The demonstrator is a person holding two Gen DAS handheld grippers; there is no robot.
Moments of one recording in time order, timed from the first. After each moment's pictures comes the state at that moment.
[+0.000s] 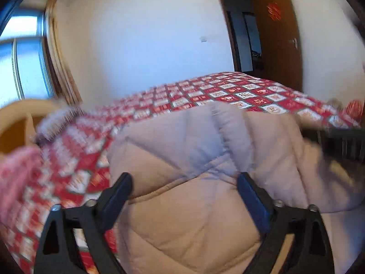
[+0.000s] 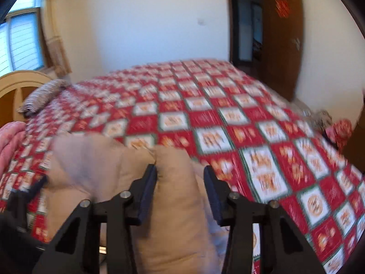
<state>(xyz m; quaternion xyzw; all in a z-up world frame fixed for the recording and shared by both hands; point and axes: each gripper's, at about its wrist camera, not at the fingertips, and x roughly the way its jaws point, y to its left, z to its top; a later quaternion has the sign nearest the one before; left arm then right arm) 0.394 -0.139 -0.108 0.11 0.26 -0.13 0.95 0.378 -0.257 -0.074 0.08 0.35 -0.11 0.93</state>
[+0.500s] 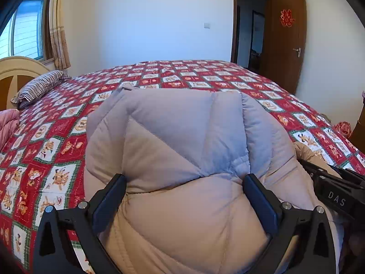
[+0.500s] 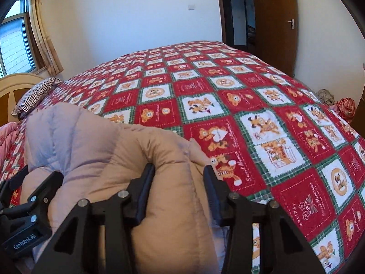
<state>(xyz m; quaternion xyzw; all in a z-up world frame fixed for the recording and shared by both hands) 0.421 -0.137 -0.139 0.04 0.32 -0.16 0.93 0.378 -0.285 -0.140 0.10 0.37 -0.10 0.92</state>
